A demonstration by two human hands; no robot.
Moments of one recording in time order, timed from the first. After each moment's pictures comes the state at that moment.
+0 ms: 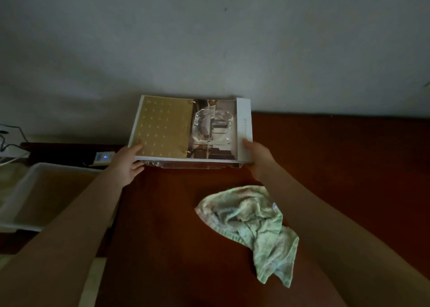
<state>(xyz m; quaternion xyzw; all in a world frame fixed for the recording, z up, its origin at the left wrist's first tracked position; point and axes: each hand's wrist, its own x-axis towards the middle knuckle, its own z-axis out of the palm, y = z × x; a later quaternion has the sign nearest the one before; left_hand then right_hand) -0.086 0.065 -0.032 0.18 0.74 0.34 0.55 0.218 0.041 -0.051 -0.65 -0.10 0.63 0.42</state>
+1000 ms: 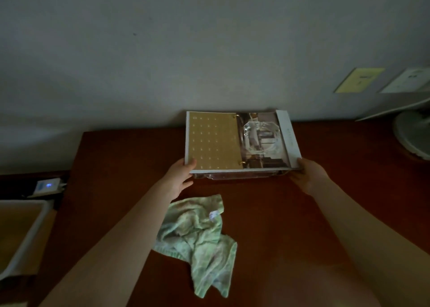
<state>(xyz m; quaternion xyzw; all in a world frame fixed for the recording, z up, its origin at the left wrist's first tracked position) 0.163 0.035 -0.042 0.32 0.61 0.21 0.69 0.464 -0.046 -0.024 -0.71 0.03 0.47 0.52</state>
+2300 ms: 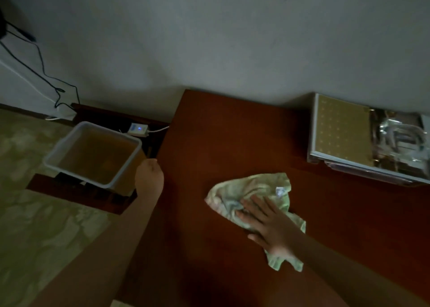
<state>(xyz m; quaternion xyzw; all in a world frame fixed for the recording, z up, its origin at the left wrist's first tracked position) -0.095 -0.068 -0.066 0.33 0.85 0.28 0.31 0.237 -0.141 -0.109 -0.37 -0.92 0.09 -0.08</state>
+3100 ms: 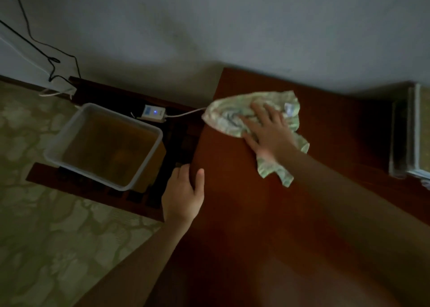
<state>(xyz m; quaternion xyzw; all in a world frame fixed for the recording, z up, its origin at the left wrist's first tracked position) -0.136 -0.064 -0.122 0.55 0.79 0.19 0.20 0.069 0.083 -0.104 -0.54 -0.83 0.07 -0.05</state>
